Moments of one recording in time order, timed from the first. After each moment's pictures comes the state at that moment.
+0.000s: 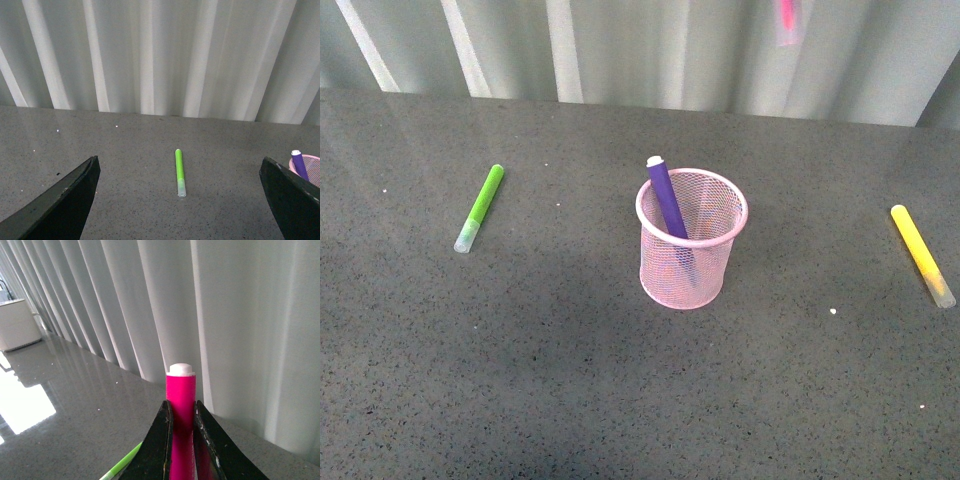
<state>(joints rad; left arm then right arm) 0.00 0.00 0.02 0.00 0.00 0.00 0.26 1.68 0.78 0.98 -0.51 0.19</state>
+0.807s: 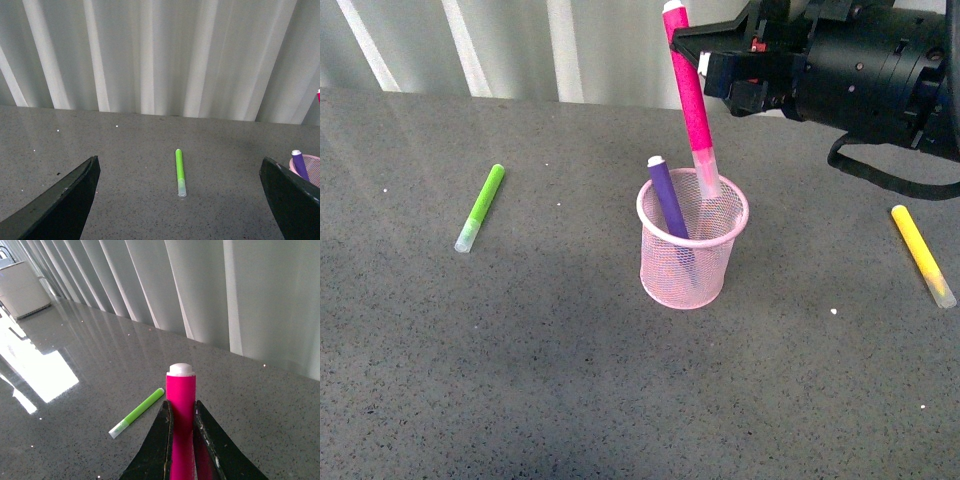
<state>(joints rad) 0.00 0.00 0.02 0.00 0.00 0.00 0.33 1.95 0.76 1.11 -0.51 0.21</state>
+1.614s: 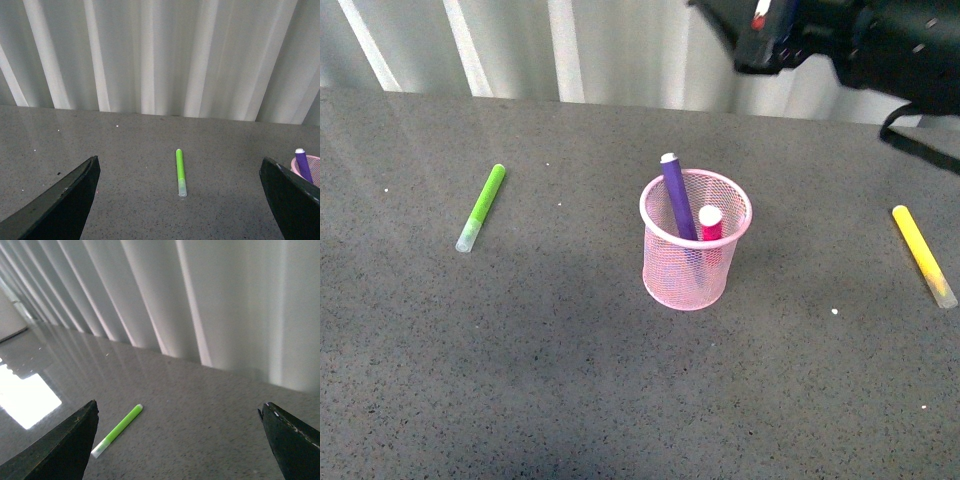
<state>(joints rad) 0.00 0.00 0.02 0.00 0.00 0.00 0.26 1.86 0.72 1.10 -0.43 0.26</state>
